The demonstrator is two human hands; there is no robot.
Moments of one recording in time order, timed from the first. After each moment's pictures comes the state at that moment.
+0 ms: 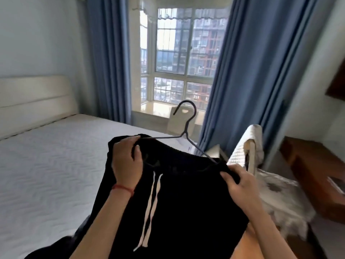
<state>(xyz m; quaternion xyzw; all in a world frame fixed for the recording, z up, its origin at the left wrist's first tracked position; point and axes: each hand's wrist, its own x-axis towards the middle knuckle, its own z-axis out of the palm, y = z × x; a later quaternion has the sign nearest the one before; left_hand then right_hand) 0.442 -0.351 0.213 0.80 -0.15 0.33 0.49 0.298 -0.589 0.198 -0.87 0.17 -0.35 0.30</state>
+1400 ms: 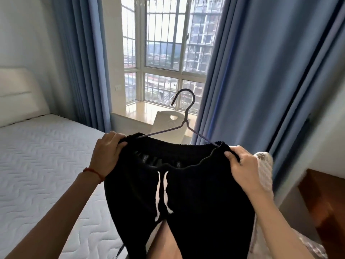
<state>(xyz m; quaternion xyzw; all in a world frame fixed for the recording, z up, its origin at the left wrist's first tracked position) 0.835 -0.761 0.193 0.88 -0.25 0.30 0.28 0.677 -1.083 0.218 -0.88 0.11 -0.36 0.29</state>
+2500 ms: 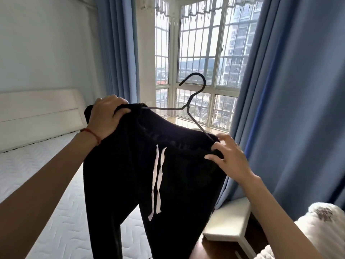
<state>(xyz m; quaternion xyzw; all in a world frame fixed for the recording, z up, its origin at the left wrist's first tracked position) 0.971 -0.843 0.324 0.86 -0.20 0.44 0.18 0.928 -1.189 0.224 -0.93 -0.12 -0.31 0.16</state>
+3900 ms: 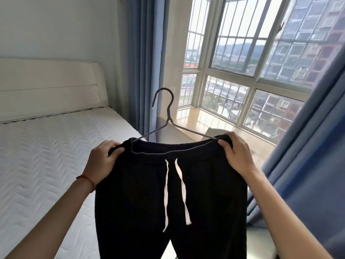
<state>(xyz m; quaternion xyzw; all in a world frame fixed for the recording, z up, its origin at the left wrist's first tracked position) 1.169 -0.825 0.165 0.89 0.02 0.28 0.37 1.234 -1.179 0.201 -0.91 -0.14 -0.24 0.30</state>
